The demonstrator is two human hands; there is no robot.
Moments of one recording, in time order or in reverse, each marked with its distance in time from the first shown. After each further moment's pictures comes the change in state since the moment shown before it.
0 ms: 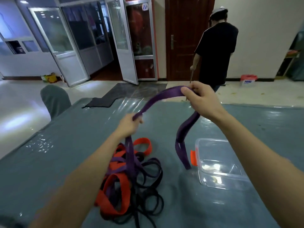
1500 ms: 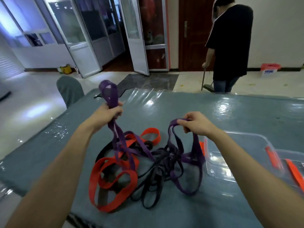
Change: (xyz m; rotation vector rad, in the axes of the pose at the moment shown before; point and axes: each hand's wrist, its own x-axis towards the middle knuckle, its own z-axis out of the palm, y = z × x) left_hand -0.048 -0.016 -0.099 -0.207 0.011 -0.037; right_hand -0.045 0.085 0.063 -0.075 -0.355 0.371
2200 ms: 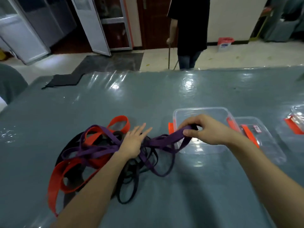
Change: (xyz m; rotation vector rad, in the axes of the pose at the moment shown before) left_hand -0.008 -0.141 0.249 1.117 -0.556 0.396; right_hand -0.110 0.059 -0.066 -0.177 -0.175 0.024
